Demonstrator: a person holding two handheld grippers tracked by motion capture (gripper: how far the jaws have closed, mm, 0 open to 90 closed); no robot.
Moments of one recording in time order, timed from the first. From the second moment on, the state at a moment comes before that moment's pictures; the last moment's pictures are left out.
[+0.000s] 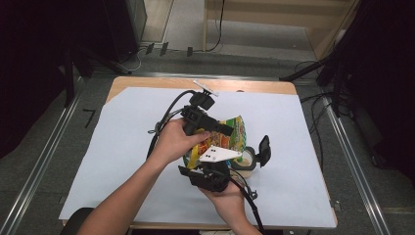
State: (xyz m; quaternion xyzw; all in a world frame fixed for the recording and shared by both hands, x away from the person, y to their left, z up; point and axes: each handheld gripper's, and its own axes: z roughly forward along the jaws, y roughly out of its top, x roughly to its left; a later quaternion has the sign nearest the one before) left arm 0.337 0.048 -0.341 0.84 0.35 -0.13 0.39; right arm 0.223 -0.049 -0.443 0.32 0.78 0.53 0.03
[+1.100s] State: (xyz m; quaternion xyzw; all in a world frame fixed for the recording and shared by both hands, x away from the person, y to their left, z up) left arm 0.338 0.047 -0.342 0.84 0.35 -0.13 0.39; right arm 0.223 -0.050 -0.443 0.32 0.79 0.52 0.04
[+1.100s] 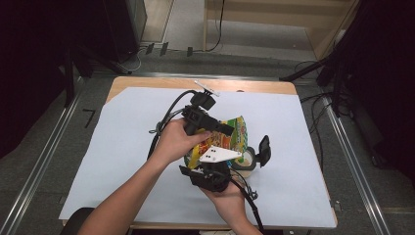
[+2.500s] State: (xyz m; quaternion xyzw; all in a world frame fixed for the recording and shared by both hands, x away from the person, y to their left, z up) left arm 0.339 0.046 -0.343 0.84 0.35 -0.13 0.40; right arm 0.223 -0.051 -0.443 0.32 0.79 0.52 0.04
